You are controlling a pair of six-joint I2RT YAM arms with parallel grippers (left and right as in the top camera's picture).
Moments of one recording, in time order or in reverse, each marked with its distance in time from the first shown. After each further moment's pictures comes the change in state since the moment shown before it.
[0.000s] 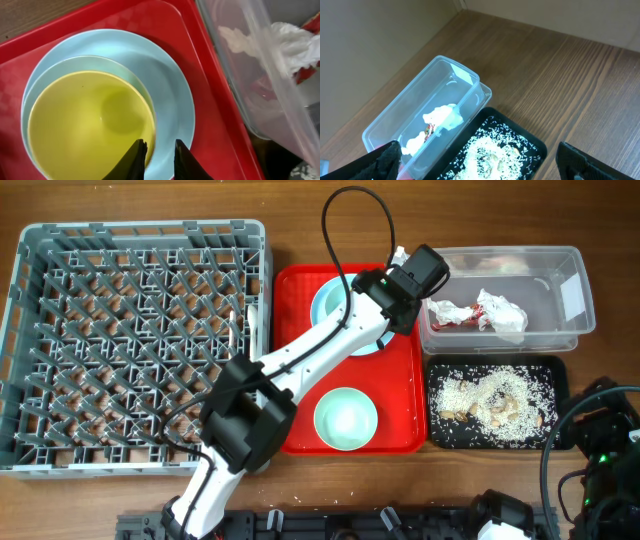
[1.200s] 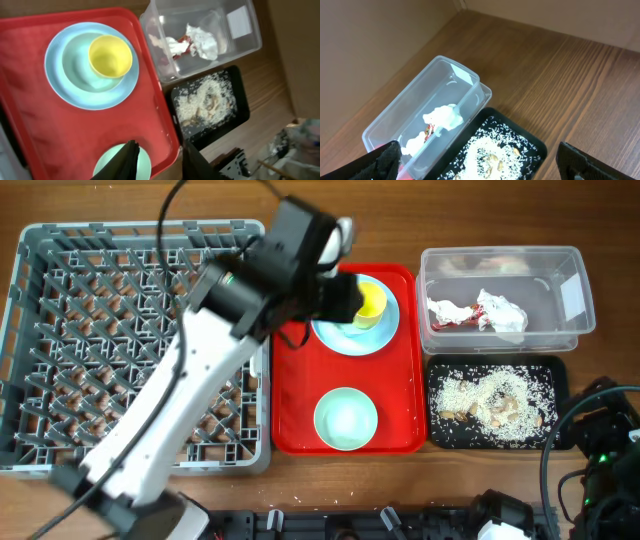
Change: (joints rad) left arm 0.205 -0.542 -0.068 -0.249 0.477 -0.067; right arm 0.000 0.000 0.000 0.000 0.000 0.000
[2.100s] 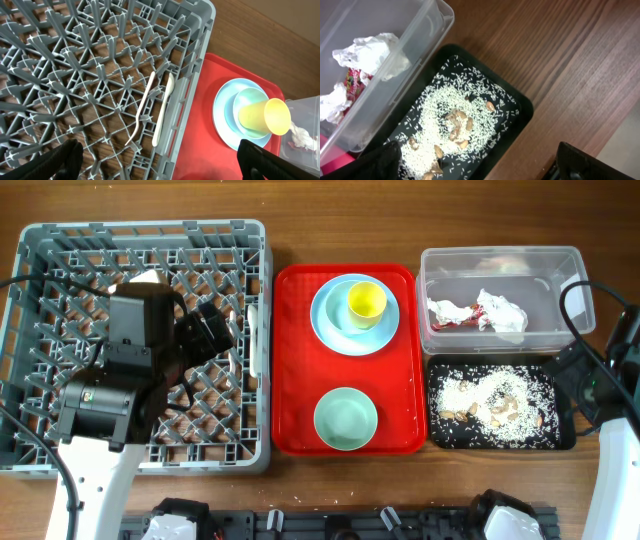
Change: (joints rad) left arm 0.443 -0.574 -0.640 0.135 -0.351 -0.118; right arm 0.000 0.536 0.007 -0.079 0.000 0.000
